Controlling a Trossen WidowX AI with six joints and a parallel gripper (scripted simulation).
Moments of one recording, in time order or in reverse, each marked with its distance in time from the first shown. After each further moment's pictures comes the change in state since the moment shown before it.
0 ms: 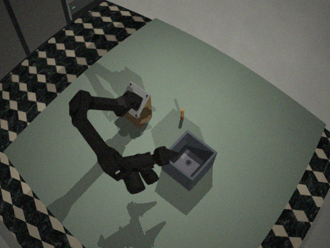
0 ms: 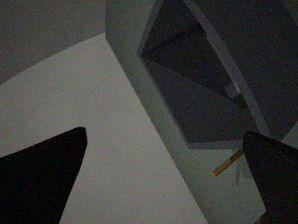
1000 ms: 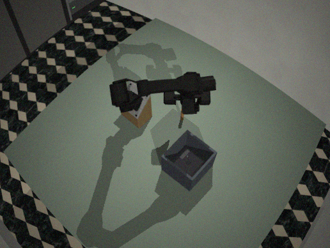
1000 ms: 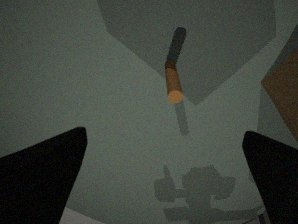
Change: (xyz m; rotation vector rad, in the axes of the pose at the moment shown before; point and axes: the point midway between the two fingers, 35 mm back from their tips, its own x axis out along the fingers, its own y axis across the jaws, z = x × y) arm 0.193 -0.021 -0.211 0.179 -0.237 -0.998
